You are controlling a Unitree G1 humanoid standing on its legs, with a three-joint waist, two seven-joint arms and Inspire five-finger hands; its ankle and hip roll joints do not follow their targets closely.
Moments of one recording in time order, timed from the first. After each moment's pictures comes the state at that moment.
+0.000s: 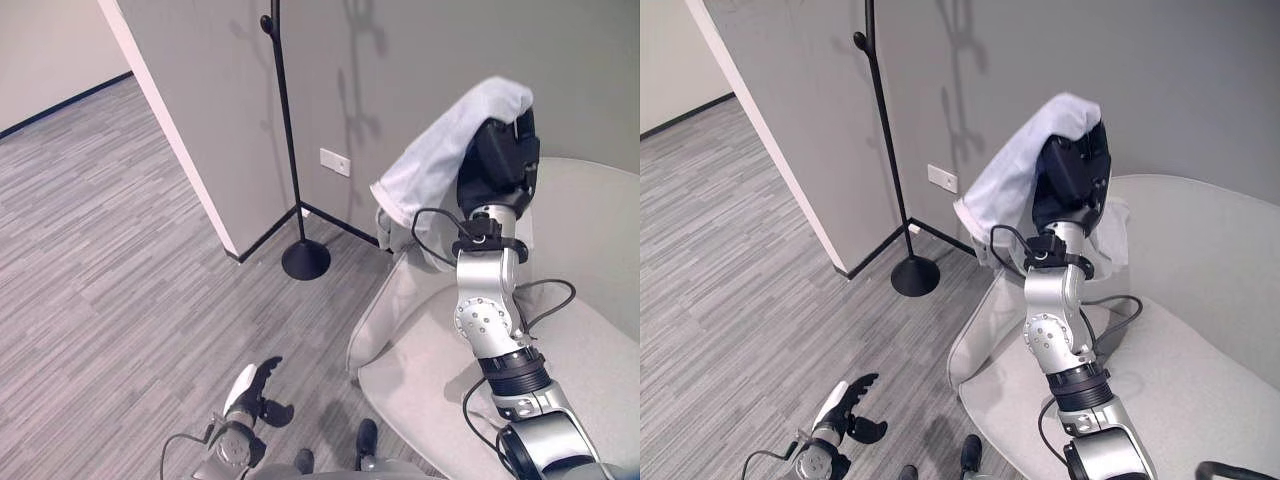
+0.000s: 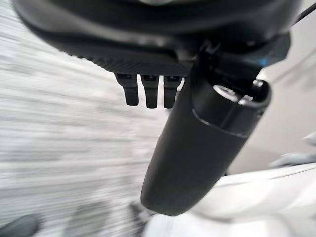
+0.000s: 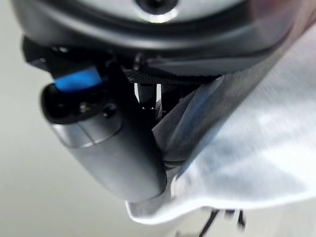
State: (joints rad) left arm 0.07 0.29 -0.45 0.60 0.06 -0.12 0.30; right arm -0.53 -0.37 0.24 -0.08 1.04 -0.46 -0.41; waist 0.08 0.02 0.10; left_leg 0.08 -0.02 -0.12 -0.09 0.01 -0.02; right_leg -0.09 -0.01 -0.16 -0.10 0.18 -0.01
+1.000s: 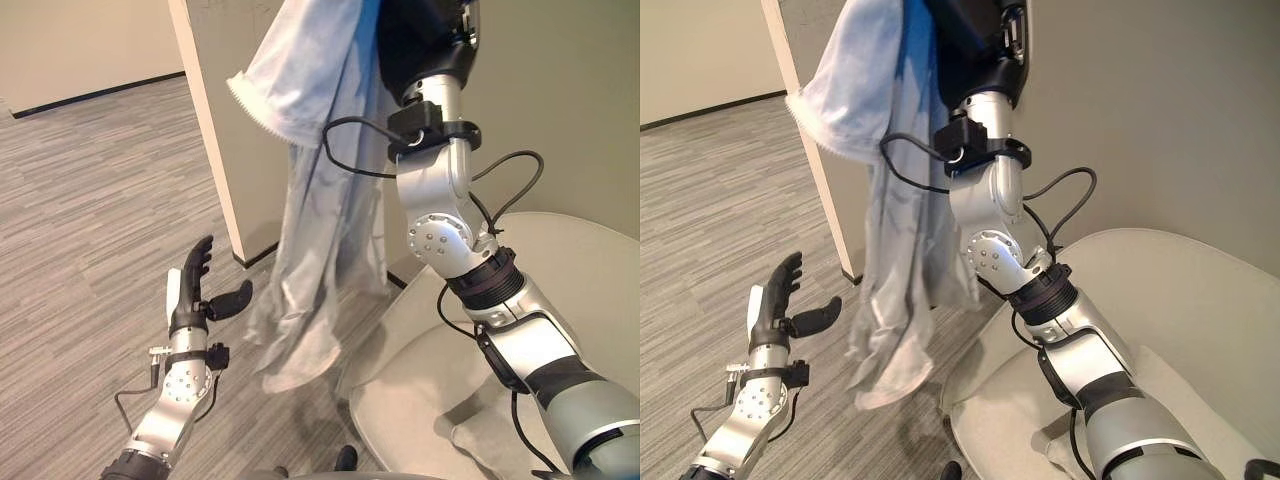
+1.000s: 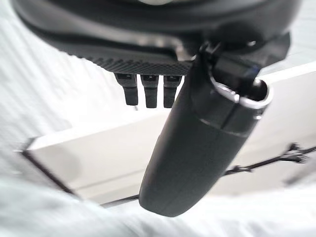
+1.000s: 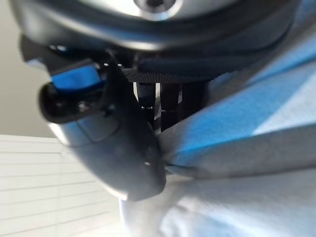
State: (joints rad) left arm 0.00 0.47 -0.26 0.07 -0.14 -0.13 0.51; right arm -1.05 -0.33 0.54 0.06 1.08 -0.44 -0.48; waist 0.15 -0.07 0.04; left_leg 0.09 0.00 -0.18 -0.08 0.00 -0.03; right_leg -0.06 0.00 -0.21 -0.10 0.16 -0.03
